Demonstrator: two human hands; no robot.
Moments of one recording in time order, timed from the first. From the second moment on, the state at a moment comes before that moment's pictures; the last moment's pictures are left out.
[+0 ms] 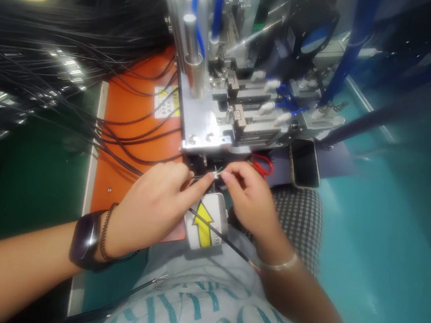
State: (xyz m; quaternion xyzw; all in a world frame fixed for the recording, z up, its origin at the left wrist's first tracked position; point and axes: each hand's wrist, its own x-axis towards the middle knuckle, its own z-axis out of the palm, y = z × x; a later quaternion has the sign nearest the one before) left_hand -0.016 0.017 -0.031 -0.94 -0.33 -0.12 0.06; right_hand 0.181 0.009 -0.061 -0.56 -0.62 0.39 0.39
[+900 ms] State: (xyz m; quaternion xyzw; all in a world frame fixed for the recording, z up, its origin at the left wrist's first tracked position) left_hand -0.016 0.021 -0.031 -0.94 -0.32 -0.11 0.03; right_hand 0.175 0.012 -0.073 -0.56 -0.49 0.49 0.45
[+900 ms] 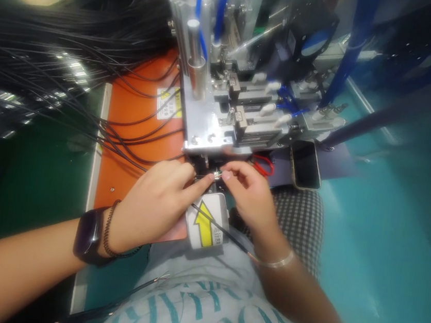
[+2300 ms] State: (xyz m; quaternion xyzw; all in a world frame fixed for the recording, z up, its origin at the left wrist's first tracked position) left_hand -0.007 0.014 -0.011 -0.93 -0.36 -0.04 0.10; right_hand 0.176 0.023 -0.060 -0.64 -0.54 0.44 0.33
